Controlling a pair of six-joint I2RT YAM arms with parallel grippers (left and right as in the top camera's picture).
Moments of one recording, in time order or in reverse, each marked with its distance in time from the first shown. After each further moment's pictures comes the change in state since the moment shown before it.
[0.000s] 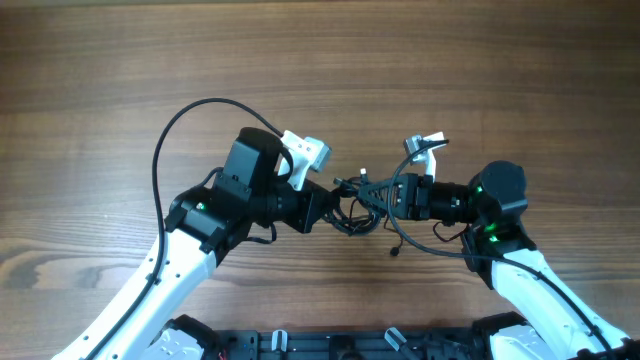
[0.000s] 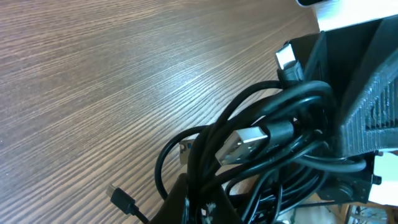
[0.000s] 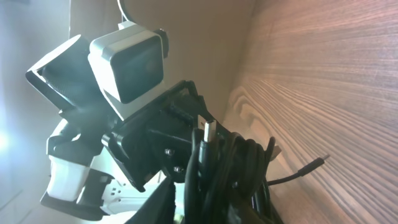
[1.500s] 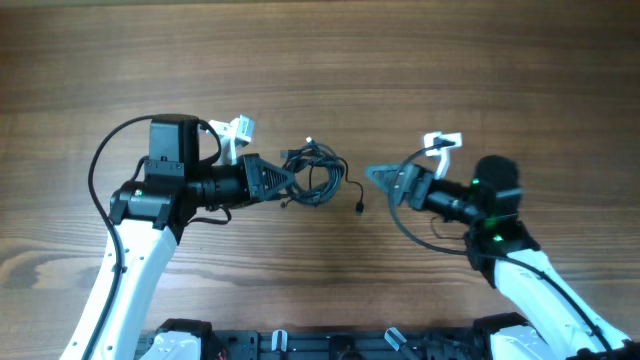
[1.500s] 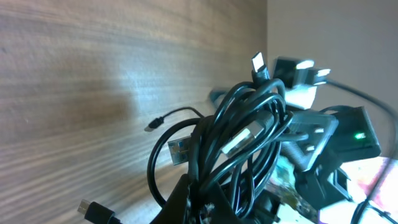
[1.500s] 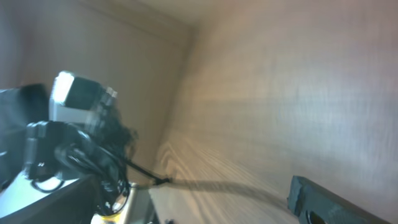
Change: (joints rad) left arm 0.401 -0.002 0.000 -0.103 0.317 -0.203; right arm -0.061 -0.003 -0.005 -0.237 0.302 -0.380
